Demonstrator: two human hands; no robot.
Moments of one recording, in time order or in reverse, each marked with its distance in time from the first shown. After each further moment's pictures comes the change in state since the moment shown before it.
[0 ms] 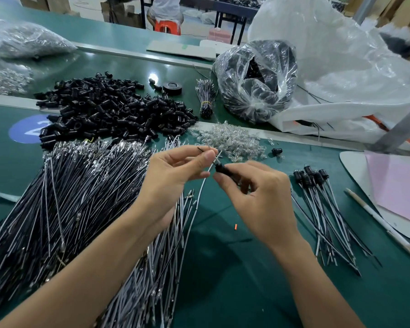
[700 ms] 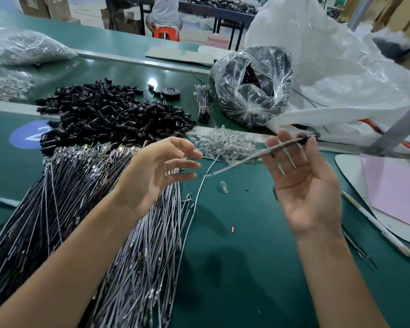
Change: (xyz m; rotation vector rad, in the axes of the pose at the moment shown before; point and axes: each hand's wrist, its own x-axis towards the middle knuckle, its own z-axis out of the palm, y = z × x) left_hand 0.012 0.021 -0.028 0.042 -0.160 -0.153; right_hand 0.019 0.015 -0.043 1.510 0.234 0.545
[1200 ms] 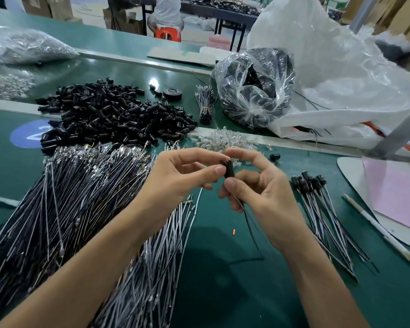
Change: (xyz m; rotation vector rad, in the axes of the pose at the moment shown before) left_hand -0.007 -0.014 0.024 0.201 -0.072 0.218; right_hand -0.019 0.027 0.019 -0.686 -0.311 0.131
